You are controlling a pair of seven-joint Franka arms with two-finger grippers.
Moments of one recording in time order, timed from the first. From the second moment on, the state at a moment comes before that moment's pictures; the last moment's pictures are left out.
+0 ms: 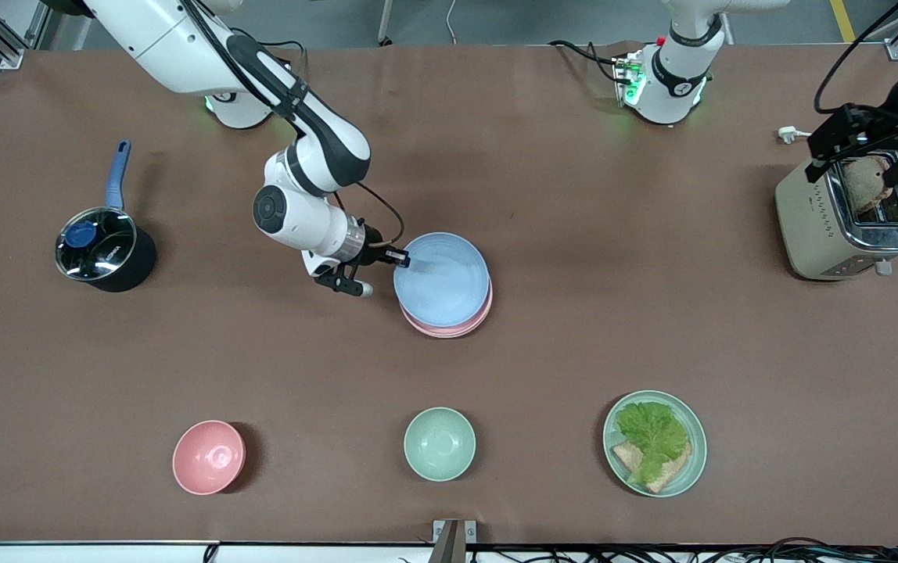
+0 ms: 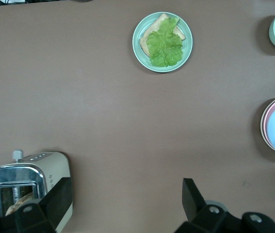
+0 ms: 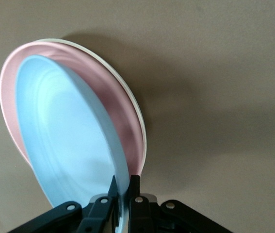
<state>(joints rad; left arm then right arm) -0.08 -0.10 0.01 -1.56 0.00 1.58 0.02 0.10 0.50 0.55 -2.09 0.46 2.65 0.55</state>
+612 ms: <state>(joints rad) -0.05 -0.03 -0.02 -1.45 0.00 1.48 0.02 0.02 0.34 0.49 -2.00 0.37 2.35 0.54</state>
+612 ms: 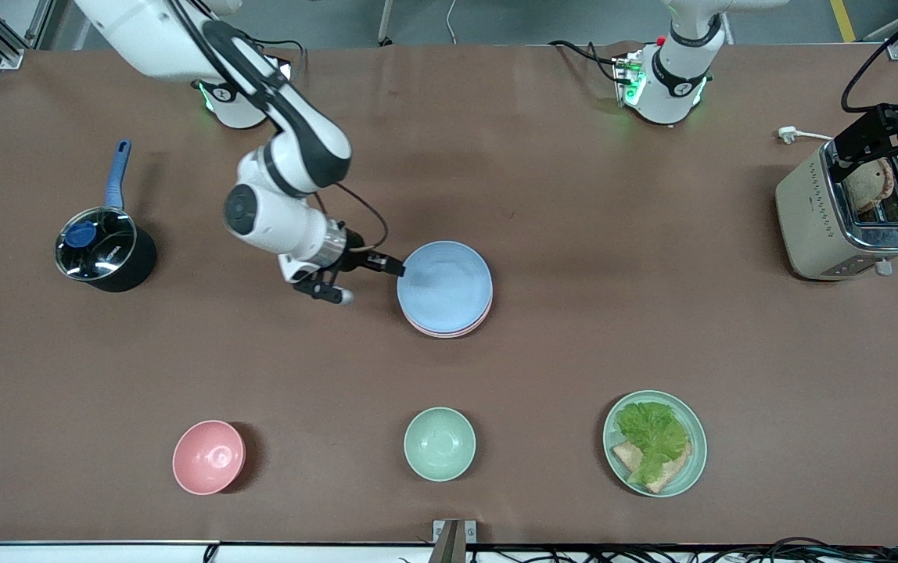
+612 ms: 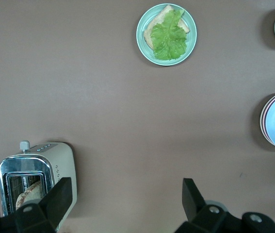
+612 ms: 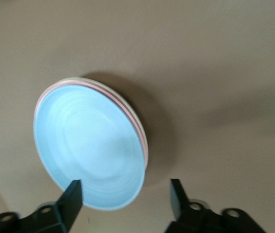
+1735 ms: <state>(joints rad) -0.04 -0.02 -0.03 -1.45 0.00 1.49 -0.04 -0.08 -0.01 -0.04 -1.48 -0.02 1.46 0.11</state>
